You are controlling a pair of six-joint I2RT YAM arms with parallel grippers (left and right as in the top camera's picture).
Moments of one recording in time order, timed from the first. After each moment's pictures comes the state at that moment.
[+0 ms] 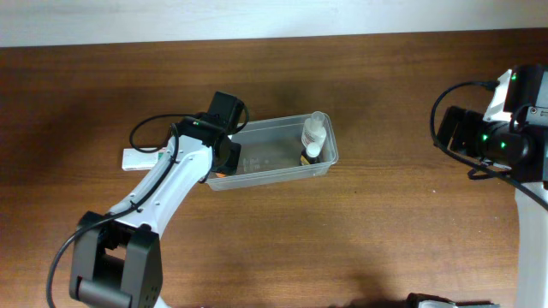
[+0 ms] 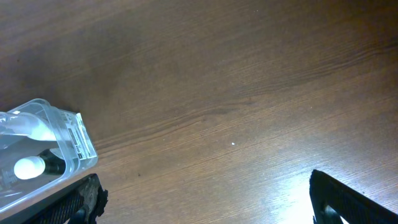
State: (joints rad) left arm -0.37 1.77 1.30 -0.87 -0.22 -0.14; right arm -0.20 1.33 1.60 -1.28 0.04 0.16
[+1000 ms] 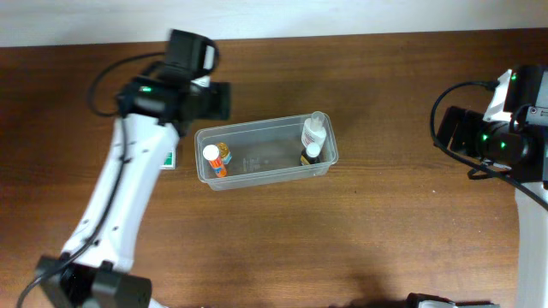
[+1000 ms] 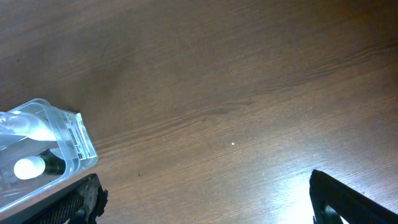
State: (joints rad) left arm -0.24 1.70 1.76 -1.04 -0.13 -0.17; right arm -0.20 1.33 1.60 -1.28 0.04 0.16
